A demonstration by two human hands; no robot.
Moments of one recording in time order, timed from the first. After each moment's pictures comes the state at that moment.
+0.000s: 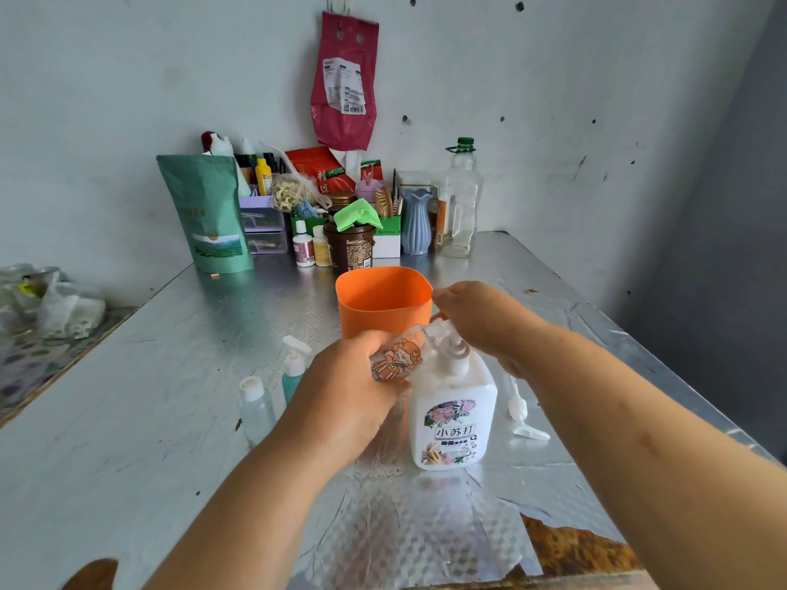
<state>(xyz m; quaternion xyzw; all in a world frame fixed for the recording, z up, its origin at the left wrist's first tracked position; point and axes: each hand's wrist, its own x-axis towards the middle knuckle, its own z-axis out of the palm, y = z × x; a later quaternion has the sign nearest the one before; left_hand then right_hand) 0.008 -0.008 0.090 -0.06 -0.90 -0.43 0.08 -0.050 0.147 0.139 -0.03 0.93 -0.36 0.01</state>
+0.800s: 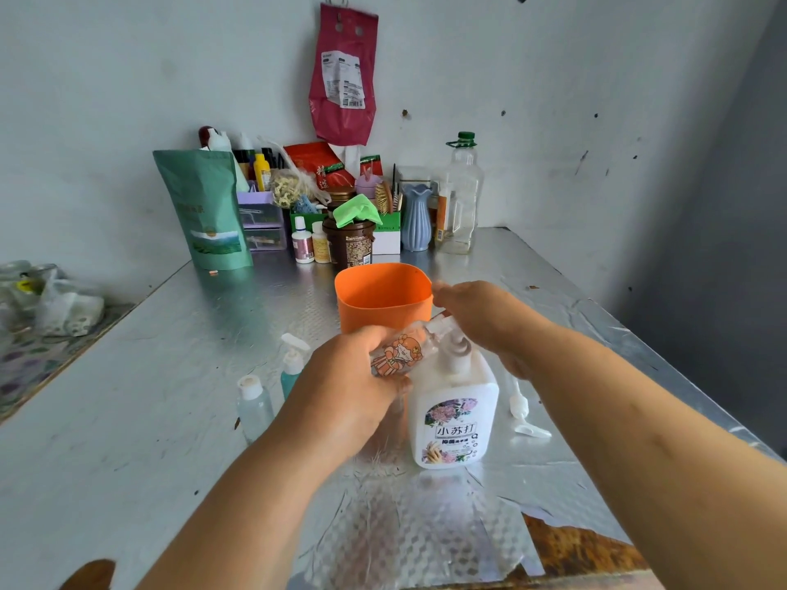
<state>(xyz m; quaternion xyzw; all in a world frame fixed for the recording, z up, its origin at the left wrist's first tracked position) 0.004 -0.008 0.089 -0.06 -0.90 -0.43 0.09 -0.048 0.149 0.138 0.01 0.90 -0.44 0.03</state>
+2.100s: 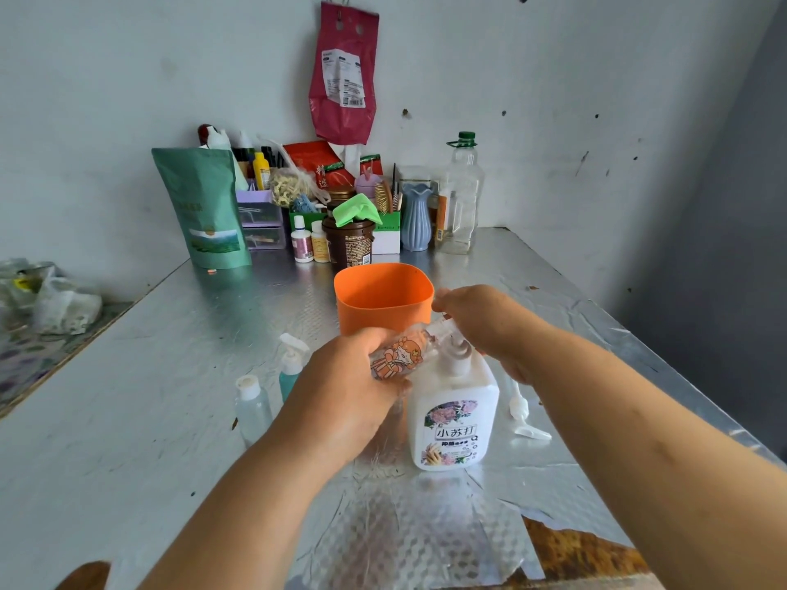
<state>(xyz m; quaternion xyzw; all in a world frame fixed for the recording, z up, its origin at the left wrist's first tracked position) 0.005 -0.009 0.088 -0.06 -0.90 -0.43 0.08 -0.049 0.150 0.135 0.01 0.90 -0.43 0.04</state>
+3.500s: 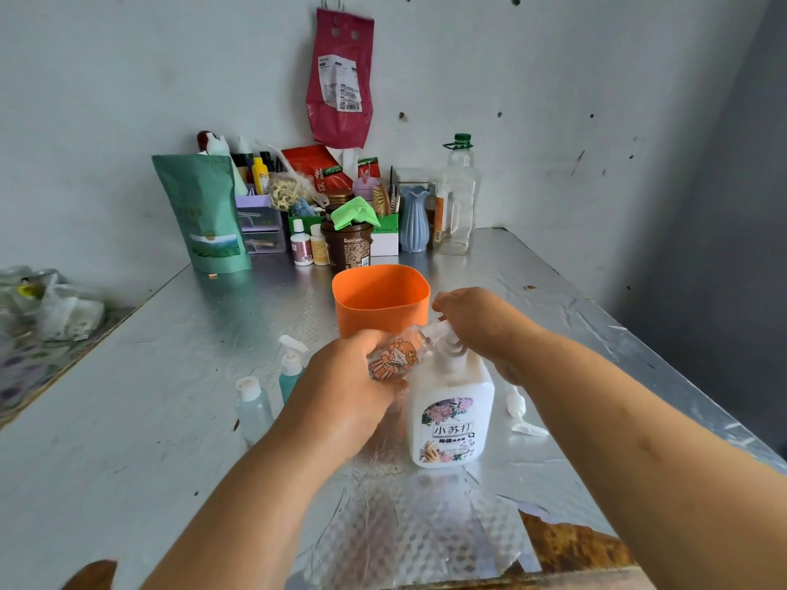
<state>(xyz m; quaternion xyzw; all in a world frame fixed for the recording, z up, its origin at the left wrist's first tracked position) 0.008 -0.005 0.091 -0.04 -0.91 -0.41 0.08 -0.055 0.150 0.127 -0.01 0.92 -0.39 0.02</state>
